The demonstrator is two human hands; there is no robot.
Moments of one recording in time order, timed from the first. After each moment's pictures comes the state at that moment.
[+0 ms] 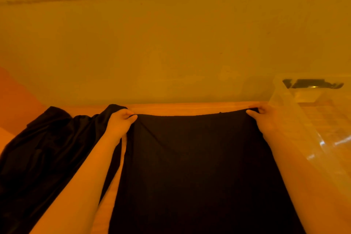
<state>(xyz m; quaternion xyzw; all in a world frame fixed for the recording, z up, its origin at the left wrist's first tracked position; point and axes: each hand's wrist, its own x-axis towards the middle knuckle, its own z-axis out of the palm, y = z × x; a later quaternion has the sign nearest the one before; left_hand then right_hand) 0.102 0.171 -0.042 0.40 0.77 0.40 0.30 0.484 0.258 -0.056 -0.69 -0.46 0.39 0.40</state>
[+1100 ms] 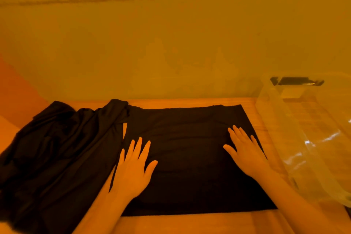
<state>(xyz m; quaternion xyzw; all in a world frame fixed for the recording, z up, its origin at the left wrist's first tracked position) 0.167 0.034 -0.087 0.67 0.74 0.04 0.05 0.470 0.132 -0.057 -0.63 -0.76 0.14 -0.05</state>
